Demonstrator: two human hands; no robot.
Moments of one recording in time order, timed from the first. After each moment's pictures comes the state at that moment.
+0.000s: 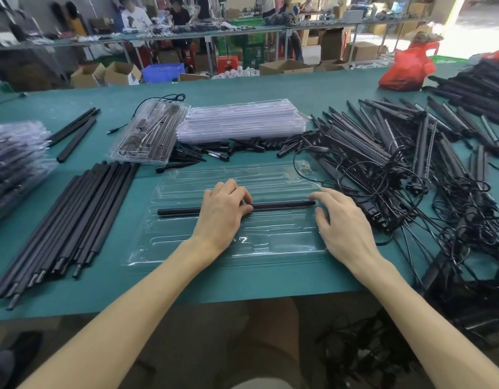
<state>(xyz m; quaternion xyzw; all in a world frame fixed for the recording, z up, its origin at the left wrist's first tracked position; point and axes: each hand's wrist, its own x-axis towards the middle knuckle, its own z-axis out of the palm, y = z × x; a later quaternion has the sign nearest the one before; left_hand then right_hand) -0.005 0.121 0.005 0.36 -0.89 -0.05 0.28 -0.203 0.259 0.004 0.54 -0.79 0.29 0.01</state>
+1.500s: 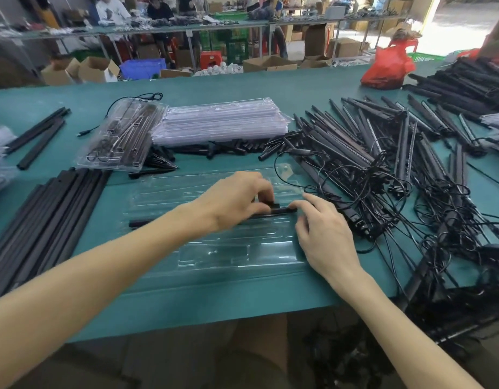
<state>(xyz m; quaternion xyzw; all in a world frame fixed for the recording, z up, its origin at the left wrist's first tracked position) -0.059 0.105 0.060 0.18 -0.96 -0.13 0.14 -0.200 0.255 -0.002 0.51 -0.81 0.27 0.02</state>
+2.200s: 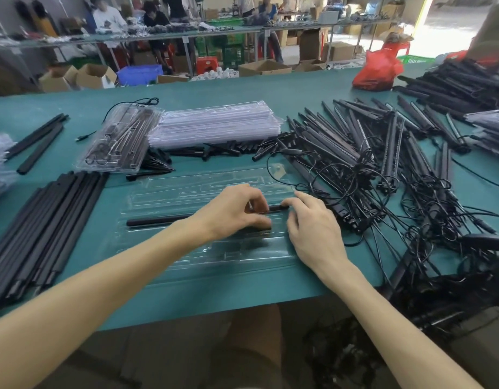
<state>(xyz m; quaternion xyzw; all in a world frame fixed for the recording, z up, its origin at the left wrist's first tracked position) -0.056 0.130 0.051 0.24 -0.93 -0.26 0.12 -0.200 0.255 -0.002 0.52 -0.81 0.28 0.03</state>
